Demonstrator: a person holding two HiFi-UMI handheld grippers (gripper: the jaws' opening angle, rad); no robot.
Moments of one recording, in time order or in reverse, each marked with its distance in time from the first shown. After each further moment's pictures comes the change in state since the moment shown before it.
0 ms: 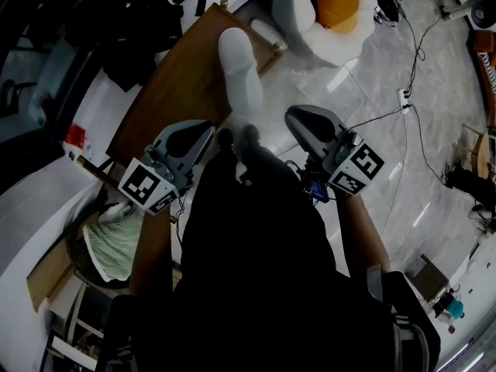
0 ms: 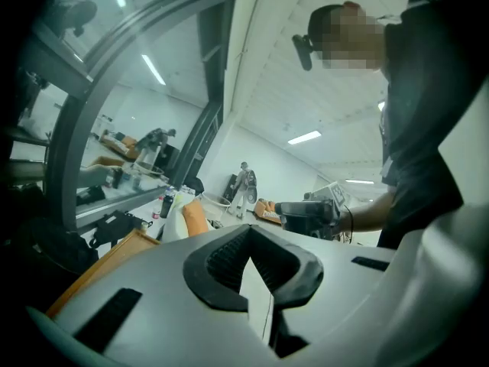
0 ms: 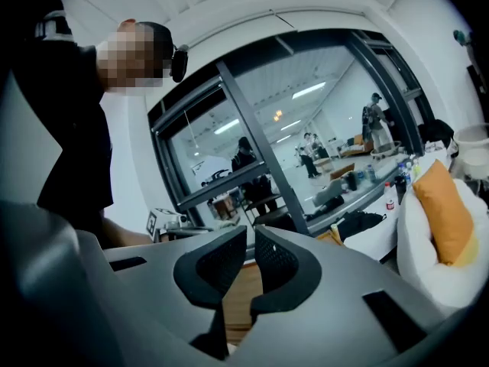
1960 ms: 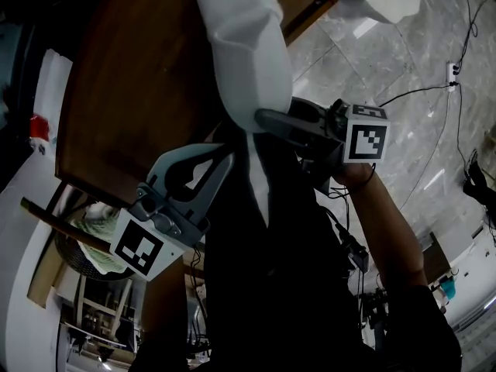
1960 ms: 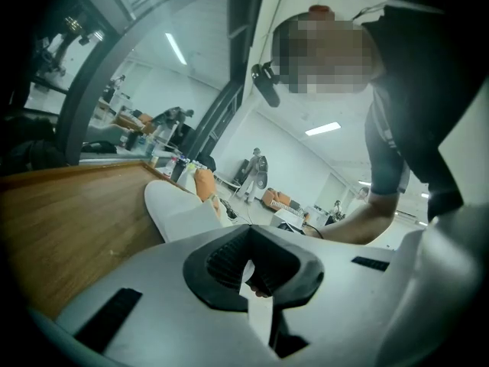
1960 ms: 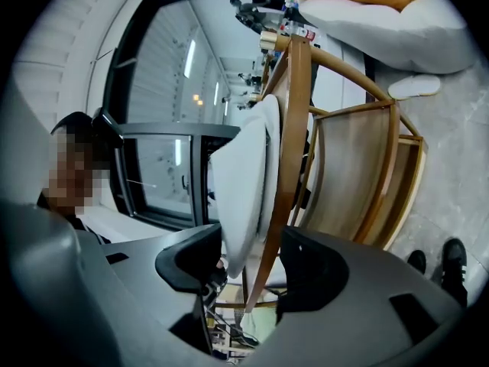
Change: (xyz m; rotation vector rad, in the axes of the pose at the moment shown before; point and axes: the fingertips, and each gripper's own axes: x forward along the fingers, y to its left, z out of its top) left arm 0.071 0.042 -0.178 -0.134 0.109 0.060; right arm 0.087 -0.105 -0.272 1.005 0.218 0.209
